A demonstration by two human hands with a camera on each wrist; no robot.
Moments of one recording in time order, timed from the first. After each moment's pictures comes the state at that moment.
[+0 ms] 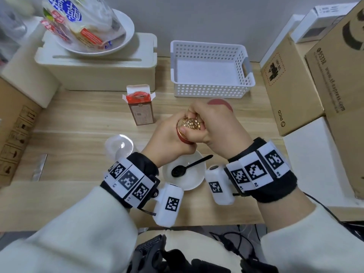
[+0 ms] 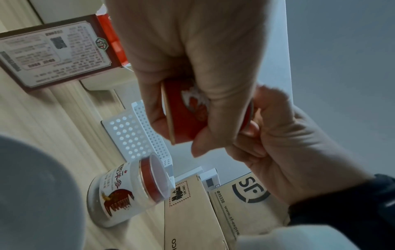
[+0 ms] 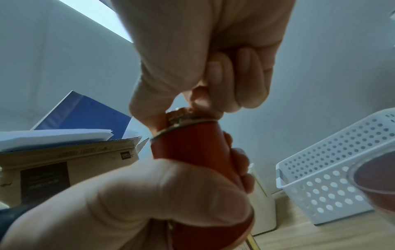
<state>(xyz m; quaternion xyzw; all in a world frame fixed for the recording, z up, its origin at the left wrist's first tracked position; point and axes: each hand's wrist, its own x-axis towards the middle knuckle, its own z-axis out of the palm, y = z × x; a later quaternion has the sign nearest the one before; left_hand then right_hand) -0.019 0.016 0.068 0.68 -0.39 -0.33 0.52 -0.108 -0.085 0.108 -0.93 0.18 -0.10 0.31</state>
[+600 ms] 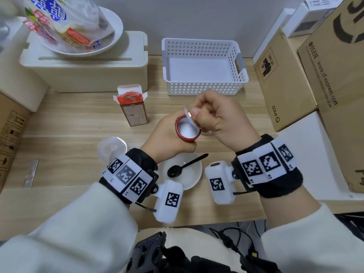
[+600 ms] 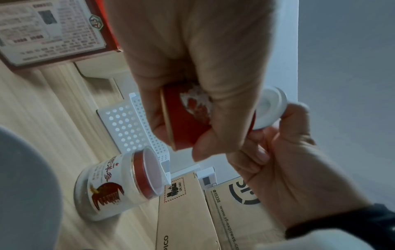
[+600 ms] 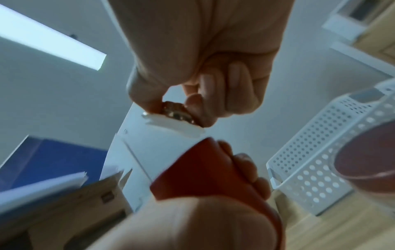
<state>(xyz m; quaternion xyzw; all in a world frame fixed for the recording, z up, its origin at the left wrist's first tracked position) -0.017 0.001 0.066 0.67 -0.42 -0.36 0.50 -0.118 -0.097 0.115 -0.82 0.22 -0.17 0.50</state>
